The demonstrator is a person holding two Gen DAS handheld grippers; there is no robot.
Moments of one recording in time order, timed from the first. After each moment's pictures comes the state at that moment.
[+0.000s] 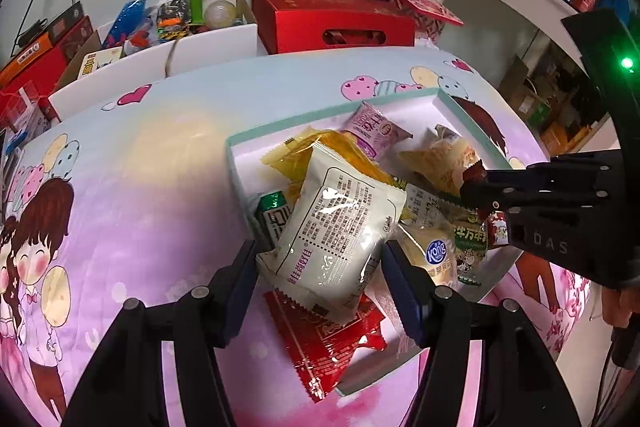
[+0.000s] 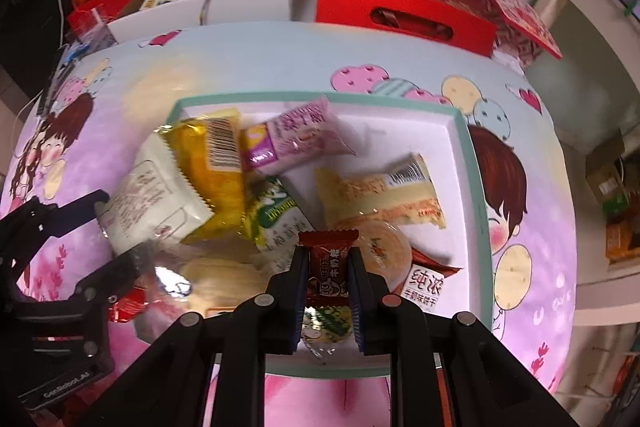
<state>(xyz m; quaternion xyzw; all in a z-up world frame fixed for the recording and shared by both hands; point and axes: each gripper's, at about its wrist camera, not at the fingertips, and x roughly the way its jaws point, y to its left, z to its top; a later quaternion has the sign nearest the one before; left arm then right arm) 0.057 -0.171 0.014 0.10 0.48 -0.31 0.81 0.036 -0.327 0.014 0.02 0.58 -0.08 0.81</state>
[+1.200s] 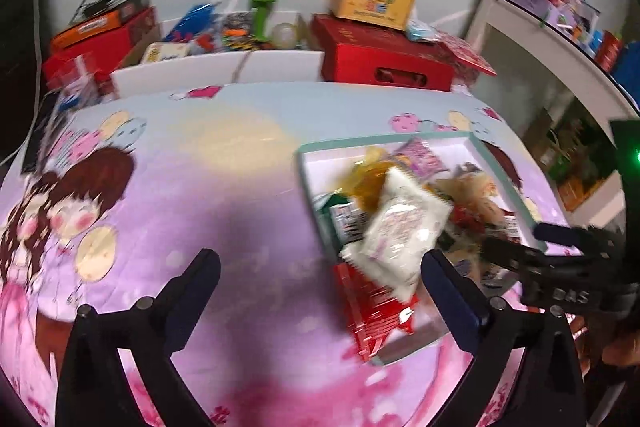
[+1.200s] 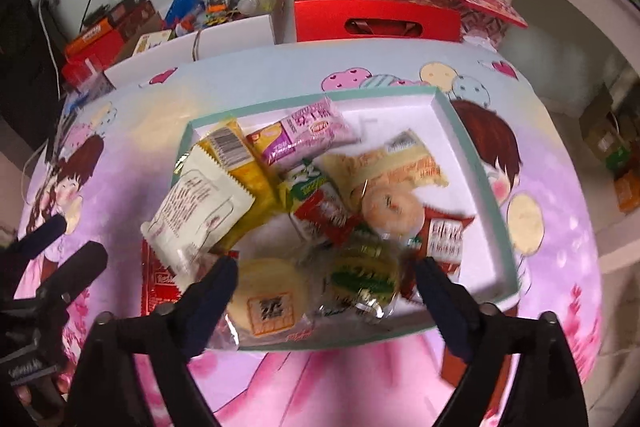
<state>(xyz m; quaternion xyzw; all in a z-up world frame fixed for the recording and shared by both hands) 0.044 -0.105 0.034 0.03 0.45 -0.24 0.86 -0.008 -0.309 0.022 0.10 0.52 -0.13 0.84</state>
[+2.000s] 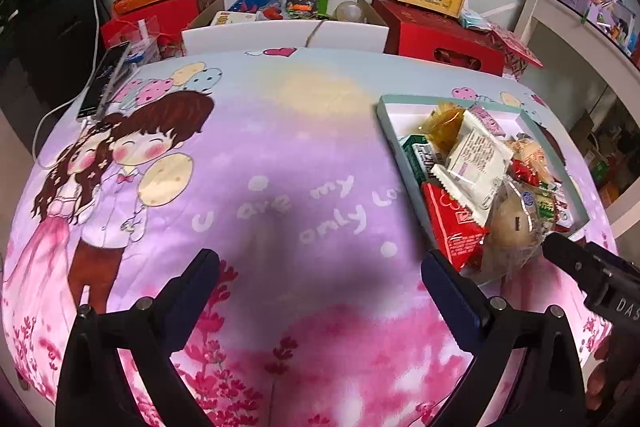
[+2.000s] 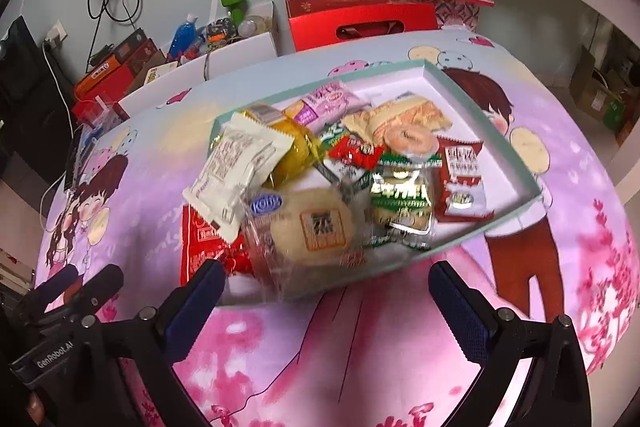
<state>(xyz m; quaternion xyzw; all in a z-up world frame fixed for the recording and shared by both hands) 0.009 -0.049 0.011 0.05 0.47 -0.16 0.87 -0.066 -0.268 0.010 0.16 0.46 -0.15 0.86</state>
